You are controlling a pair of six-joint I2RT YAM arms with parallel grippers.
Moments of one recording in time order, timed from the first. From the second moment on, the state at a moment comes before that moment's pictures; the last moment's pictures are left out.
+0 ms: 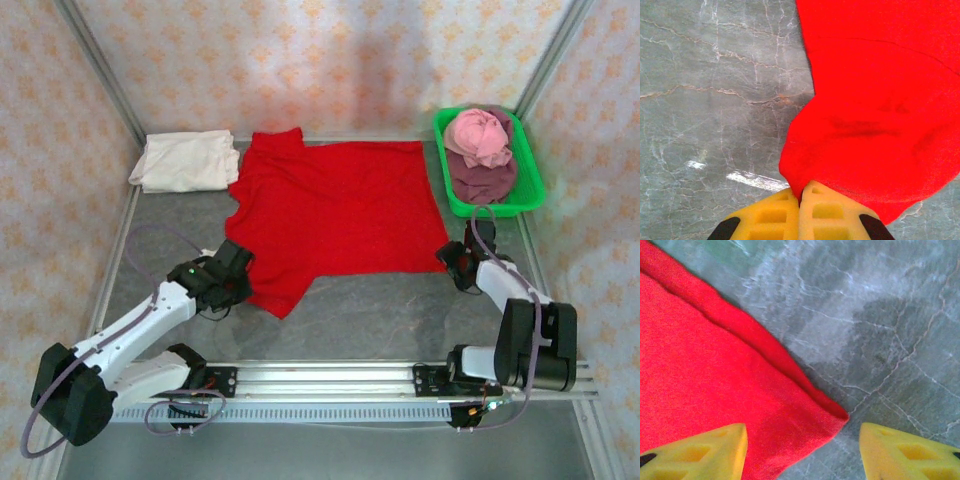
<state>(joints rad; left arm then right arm) -0.50 1.04 0.68 -0.86 -0.17 -0.92 -0.15 1.35 0.58 -0.35 -0.11 0.79</state>
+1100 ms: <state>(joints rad) -0.46 1.03 0.66 -0.80 -0.22 -0.88 -0.10 1.45 0.67 -0.36 -0.17 0.77</state>
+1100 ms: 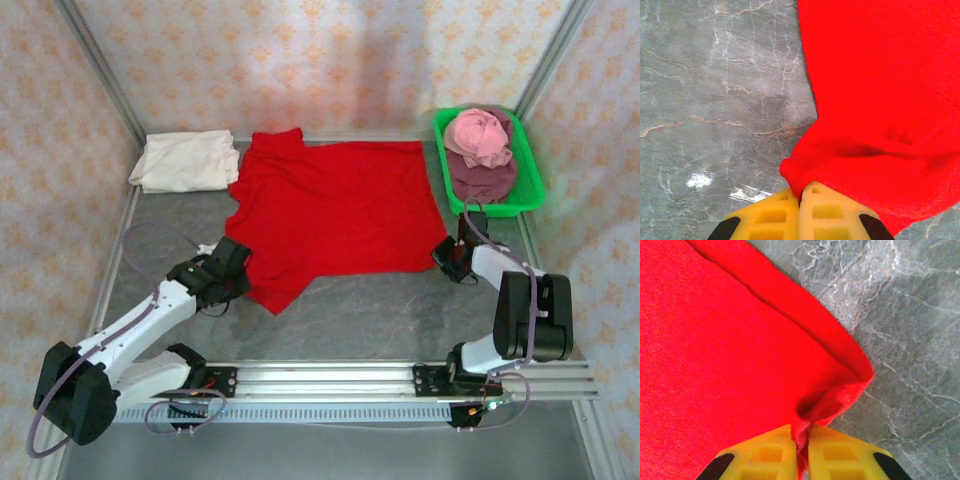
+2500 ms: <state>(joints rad) -0.33 1.01 1.04 -1.00 -0.18 -0.68 -0.02 1.21 0.75 -0.71 -0.17 0.67</state>
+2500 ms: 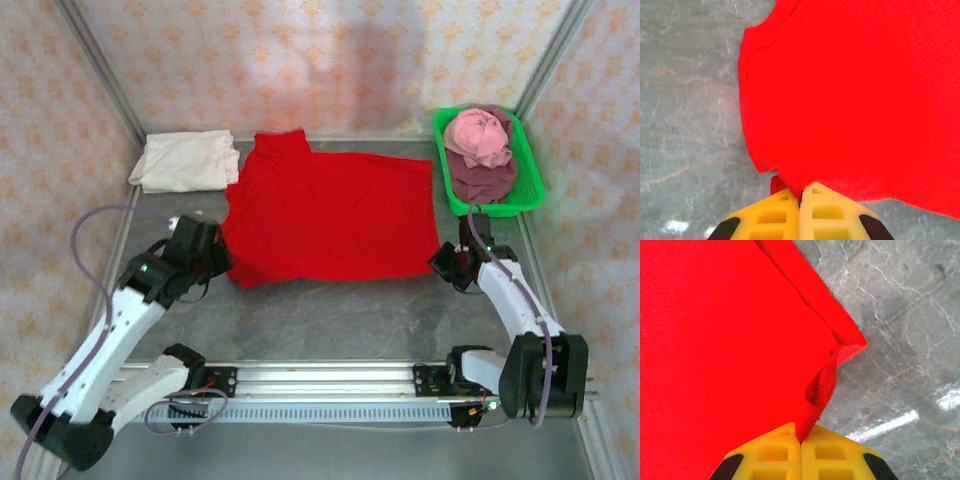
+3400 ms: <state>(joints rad) -0.24 1.64 1.53 -0.97 -0.14 -0.30 -0.02 1.53 0.94 -0.66 -0.10 0.63</state>
